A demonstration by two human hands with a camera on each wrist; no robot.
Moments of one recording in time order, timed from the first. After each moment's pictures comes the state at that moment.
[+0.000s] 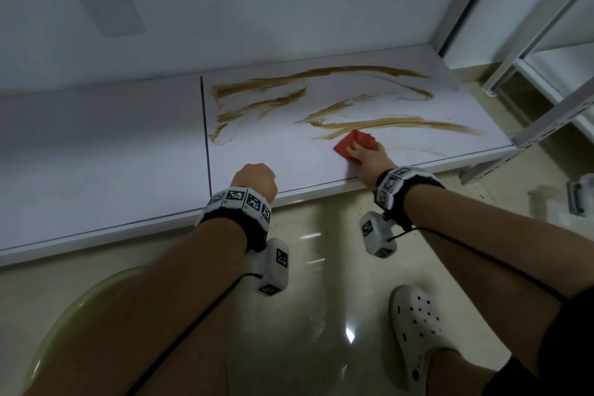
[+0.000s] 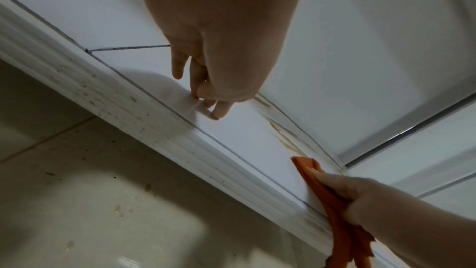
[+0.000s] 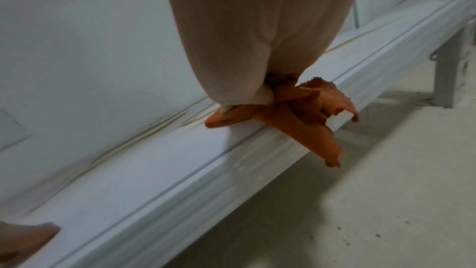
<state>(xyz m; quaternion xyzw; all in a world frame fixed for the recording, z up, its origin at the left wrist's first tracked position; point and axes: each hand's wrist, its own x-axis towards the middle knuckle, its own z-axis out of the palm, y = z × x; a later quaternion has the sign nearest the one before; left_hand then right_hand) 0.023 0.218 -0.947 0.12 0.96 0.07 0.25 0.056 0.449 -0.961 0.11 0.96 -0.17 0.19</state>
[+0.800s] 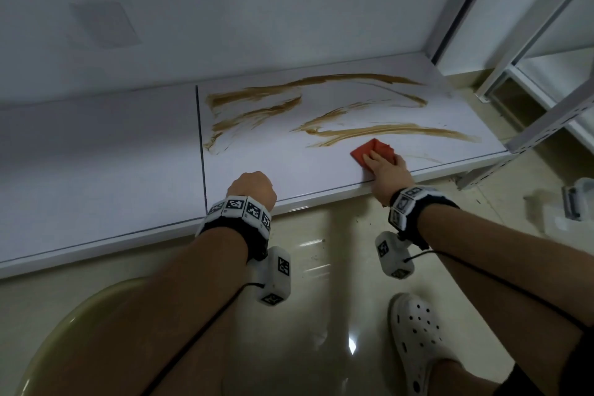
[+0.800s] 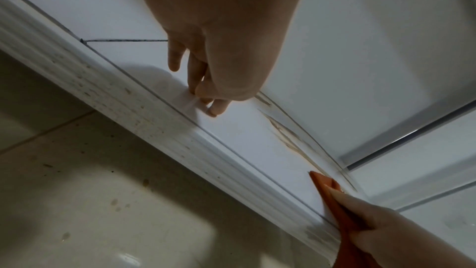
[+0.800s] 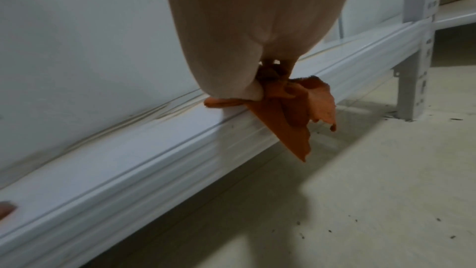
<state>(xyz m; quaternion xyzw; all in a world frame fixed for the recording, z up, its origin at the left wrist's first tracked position) 0.023 0.224 -0.946 0.03 0.96 0.13 0.24 0.073 0.468 -0.964 0.19 0.96 -0.10 0.18</state>
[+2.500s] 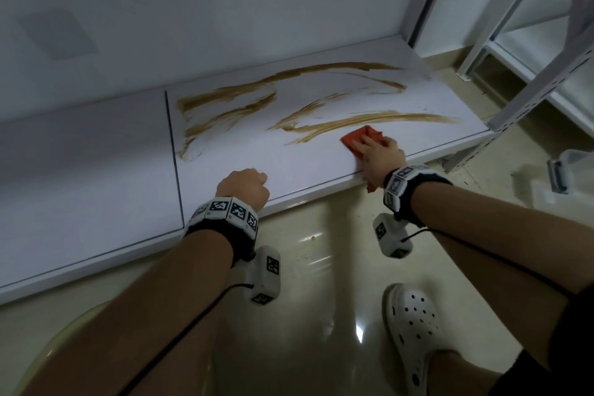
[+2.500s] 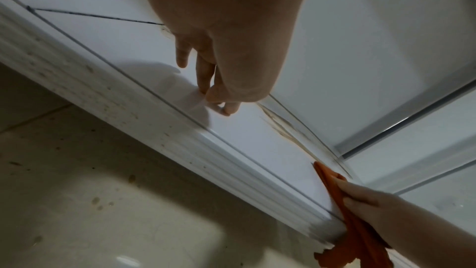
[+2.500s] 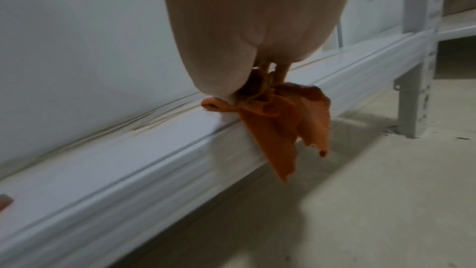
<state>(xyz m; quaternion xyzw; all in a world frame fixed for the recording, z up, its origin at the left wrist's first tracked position) 0.016 0.249 -0.948 0.19 0.95 -0.01 0.24 0.060 0.510 -0.980 0.18 0.96 -0.06 0.18</state>
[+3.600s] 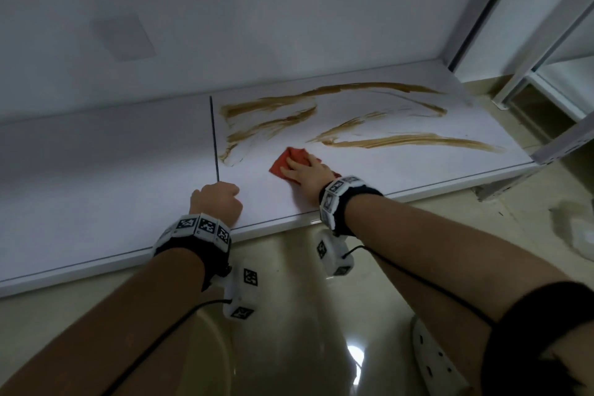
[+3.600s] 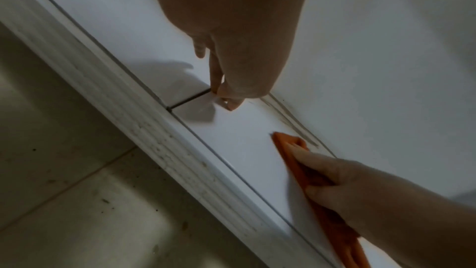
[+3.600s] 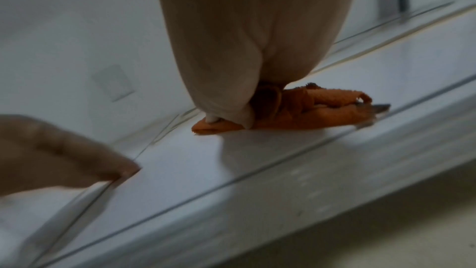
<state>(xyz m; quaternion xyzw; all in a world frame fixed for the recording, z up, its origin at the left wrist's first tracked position) -0.006 0.142 -0.955 0.06 0.98 0.05 0.18 -0.002 0.339 -0.954 -0.08 0.96 -0.06 0.27</state>
